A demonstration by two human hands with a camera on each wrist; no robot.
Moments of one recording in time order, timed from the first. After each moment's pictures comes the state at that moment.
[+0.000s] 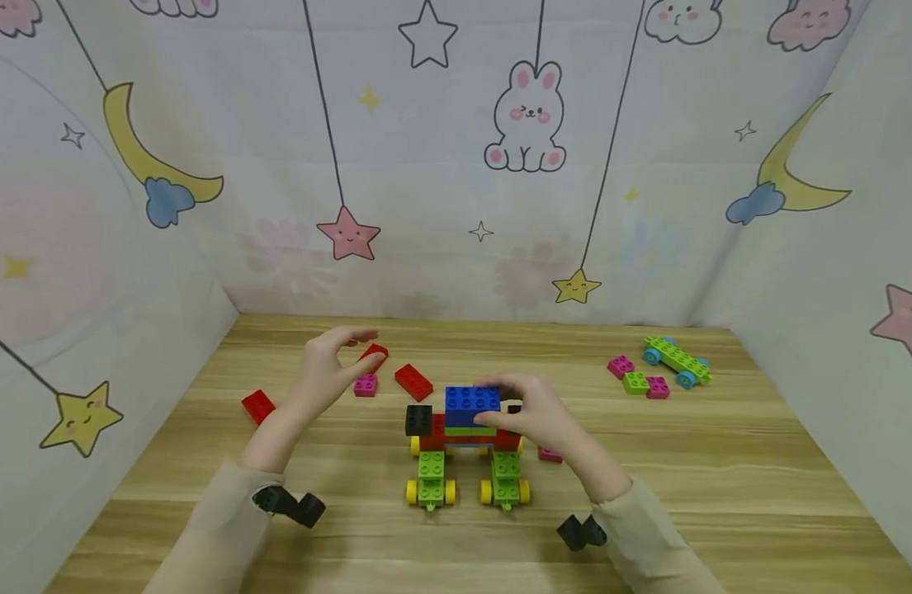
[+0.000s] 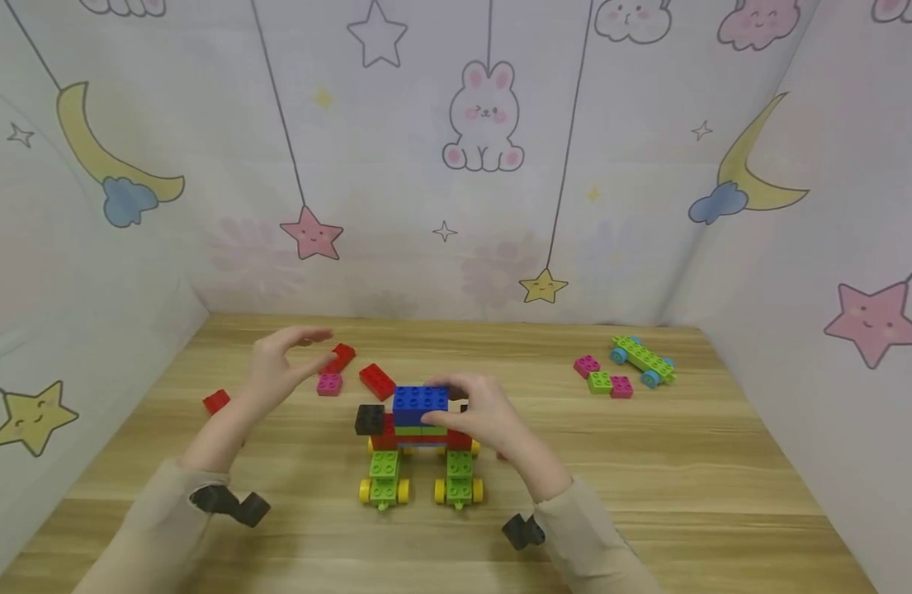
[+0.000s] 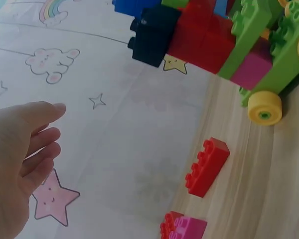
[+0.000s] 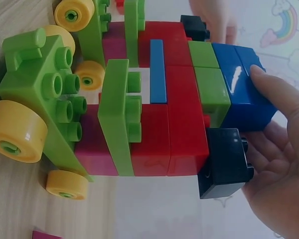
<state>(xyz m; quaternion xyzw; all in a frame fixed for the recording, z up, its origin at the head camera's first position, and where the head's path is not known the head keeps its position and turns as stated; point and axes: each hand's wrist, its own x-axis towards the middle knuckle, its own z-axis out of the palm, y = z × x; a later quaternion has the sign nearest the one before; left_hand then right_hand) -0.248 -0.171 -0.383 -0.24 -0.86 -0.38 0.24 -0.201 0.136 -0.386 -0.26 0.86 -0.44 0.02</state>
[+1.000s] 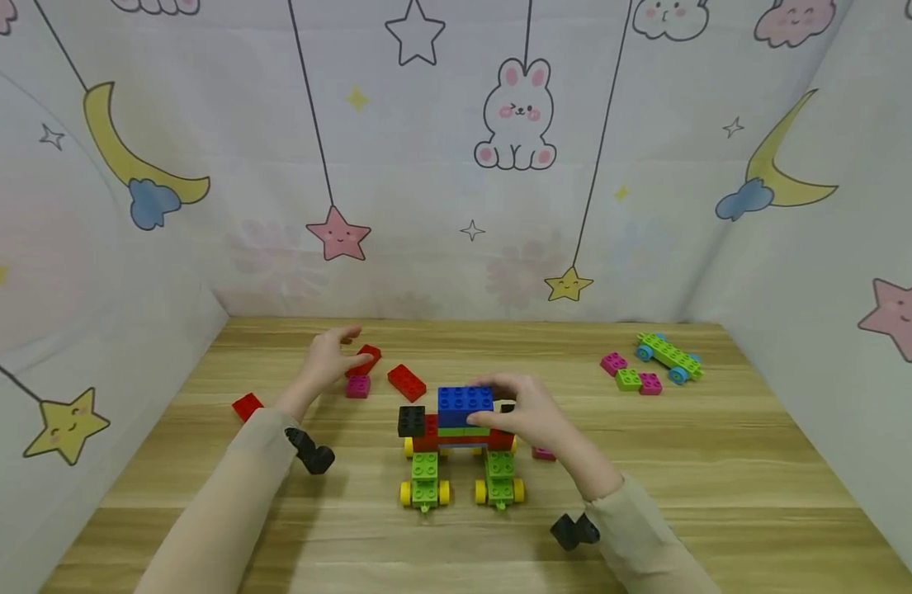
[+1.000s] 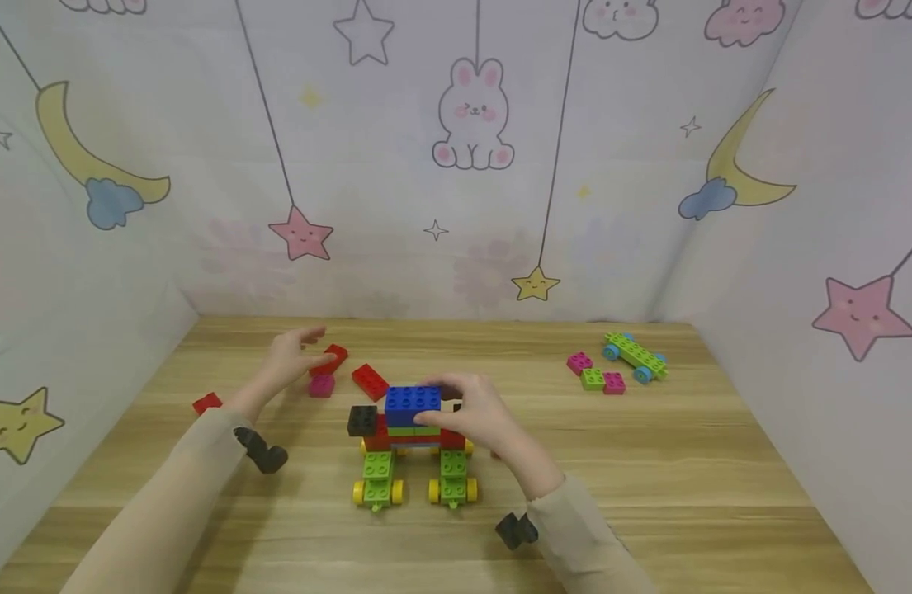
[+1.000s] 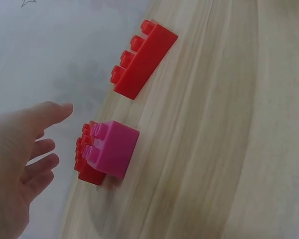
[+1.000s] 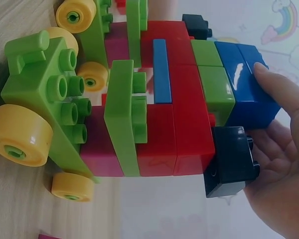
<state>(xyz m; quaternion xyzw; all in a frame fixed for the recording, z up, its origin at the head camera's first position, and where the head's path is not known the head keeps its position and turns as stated) -0.331 -0.195 -0.447 -0.11 -0.93 -0.35 0.03 -0.203 0.137 -0.389 -0.24 0.85 -0.47 0.04</state>
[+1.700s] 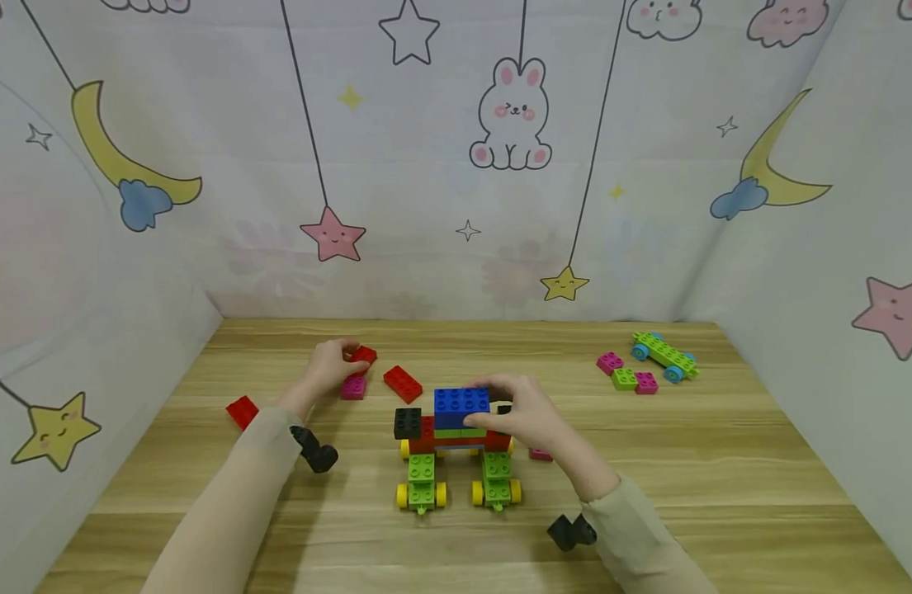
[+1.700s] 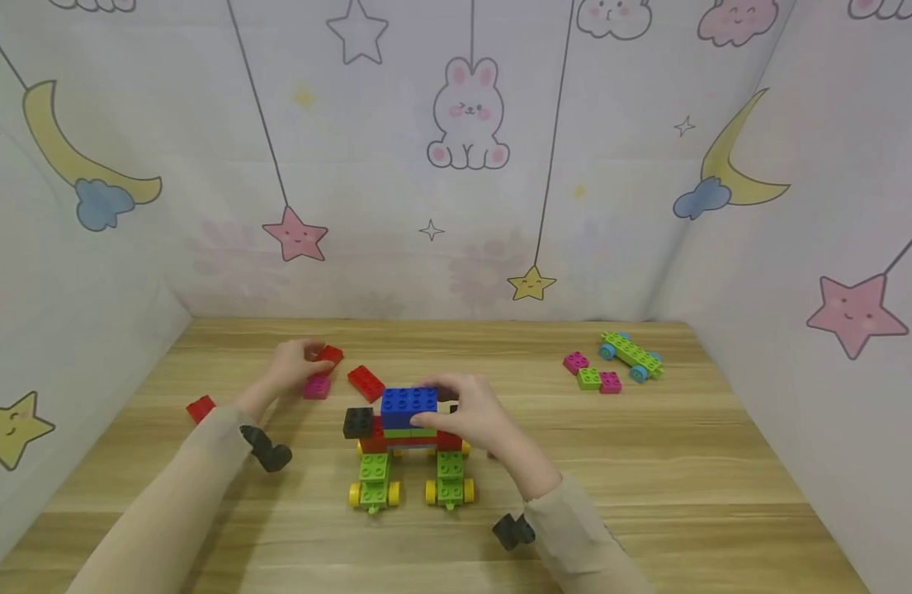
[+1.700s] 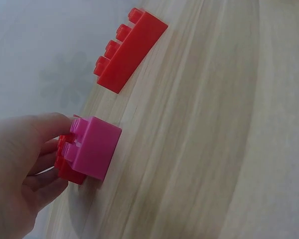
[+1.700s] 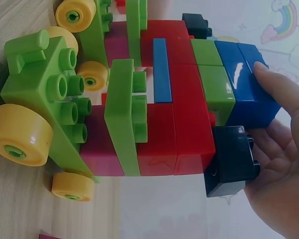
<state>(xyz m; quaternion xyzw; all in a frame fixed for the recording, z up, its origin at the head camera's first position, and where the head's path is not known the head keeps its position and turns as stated) -0.342 -0.190 -0.459 -0.08 -0.93 -0.34 -0.03 -0.204 0.138 -0.390 -0.24 0.84 -0.48 0.04</state>
